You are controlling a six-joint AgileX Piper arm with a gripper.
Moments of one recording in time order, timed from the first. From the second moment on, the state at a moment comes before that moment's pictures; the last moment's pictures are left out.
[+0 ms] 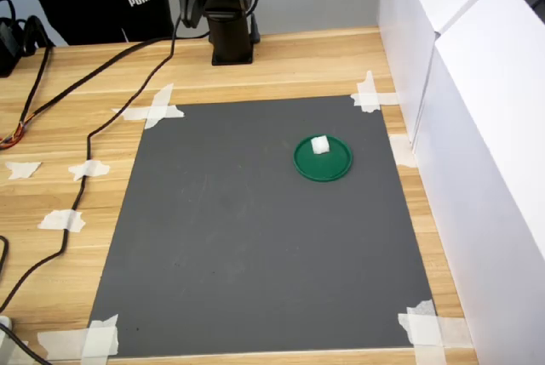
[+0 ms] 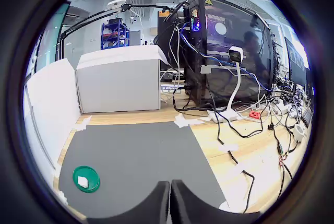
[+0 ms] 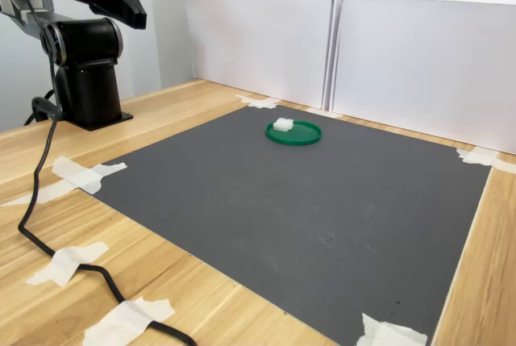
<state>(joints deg) -6.9 1.0 -14.9 0.6 32.4 -1.8</state>
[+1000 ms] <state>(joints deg) -2.3 -0.7 -10.1 1.2 32.0 -1.8</state>
